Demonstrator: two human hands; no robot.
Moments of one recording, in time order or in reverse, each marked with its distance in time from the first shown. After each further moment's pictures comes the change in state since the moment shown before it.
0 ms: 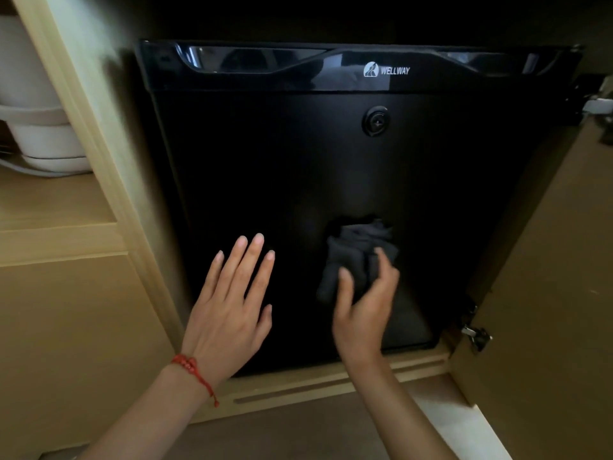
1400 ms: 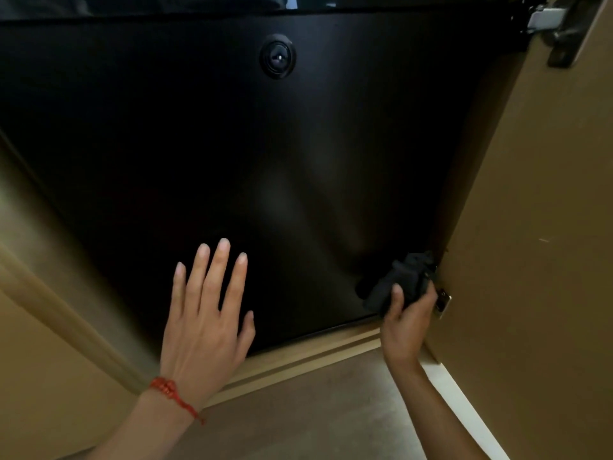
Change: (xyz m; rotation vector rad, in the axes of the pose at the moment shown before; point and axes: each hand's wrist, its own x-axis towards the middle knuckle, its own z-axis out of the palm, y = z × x) left_hand -0.004 0.053 0.029 -0.022 0.017 -0.014; right_hand -0.018 0.135 -0.084 -0.131 0.048 0.517
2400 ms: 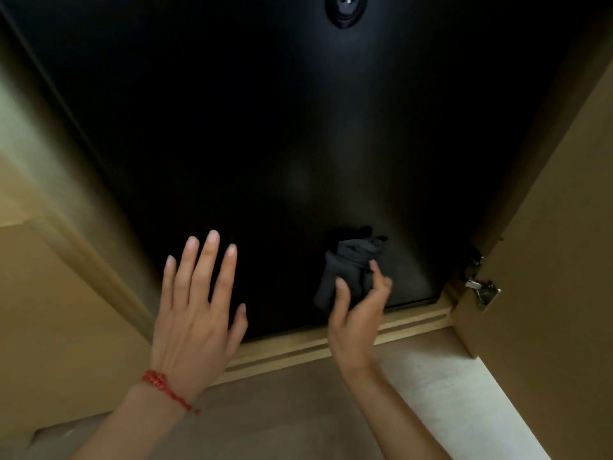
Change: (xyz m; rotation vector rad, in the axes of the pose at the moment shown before) left_hand -0.032 -0.039 0.000 0.006 -0.052 -0.082; right_hand -0.083 -0.049 0.068 0.165 -0.113 -0.290
